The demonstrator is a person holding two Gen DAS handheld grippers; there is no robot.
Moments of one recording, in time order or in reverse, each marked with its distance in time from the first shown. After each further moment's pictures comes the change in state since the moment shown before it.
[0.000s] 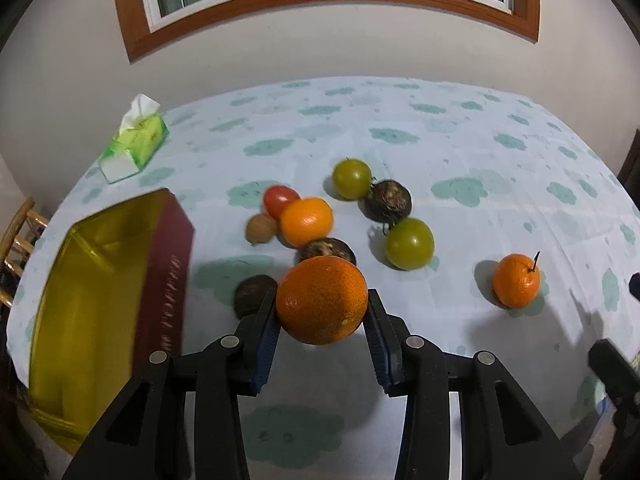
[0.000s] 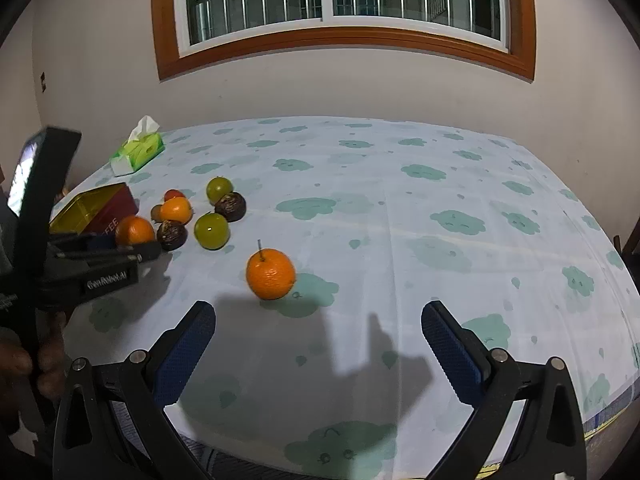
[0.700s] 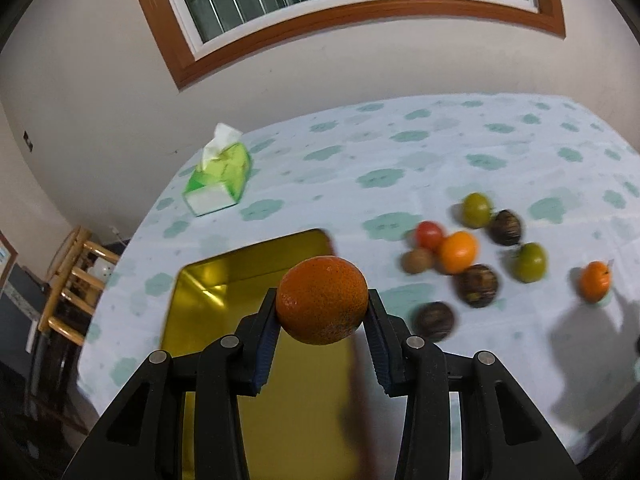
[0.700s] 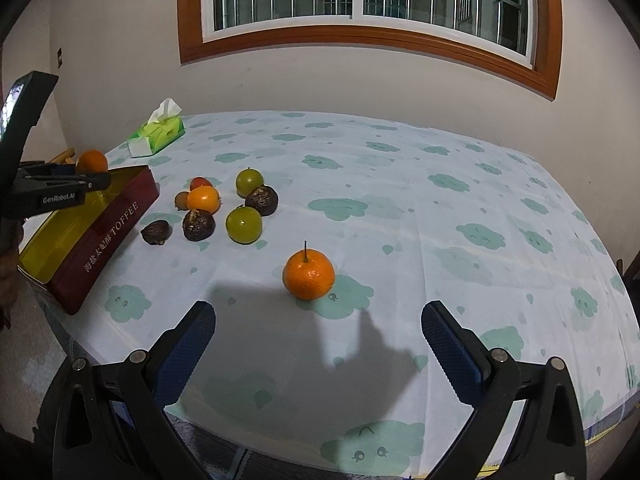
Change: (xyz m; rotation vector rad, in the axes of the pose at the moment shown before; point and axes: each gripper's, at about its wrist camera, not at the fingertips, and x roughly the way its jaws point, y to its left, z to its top) left arm -0.022 0.104 0.028 0.082 -0.023 0.193; right arm -0.003 0.030 0.007 -0.081 0.026 0.017
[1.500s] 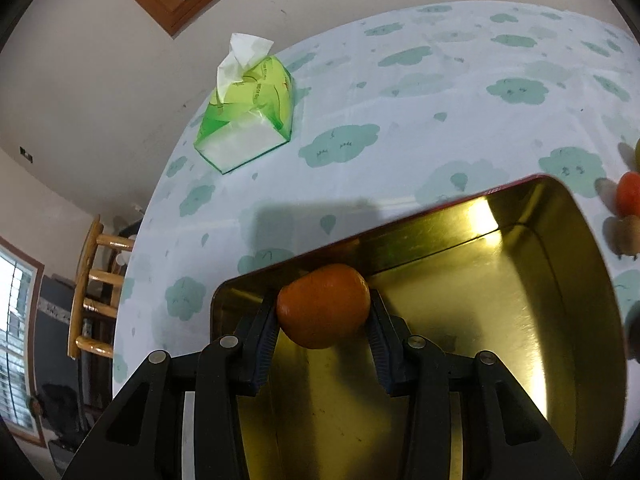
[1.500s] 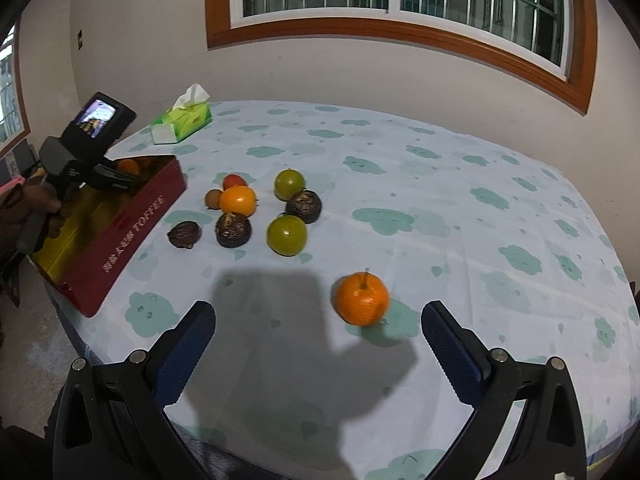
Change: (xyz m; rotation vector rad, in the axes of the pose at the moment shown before) left arm 0.143 0.073 0.010 0.121 0.247 0.133; right arm 0.019 0.034 0.021 -0.068 0.038 0.074
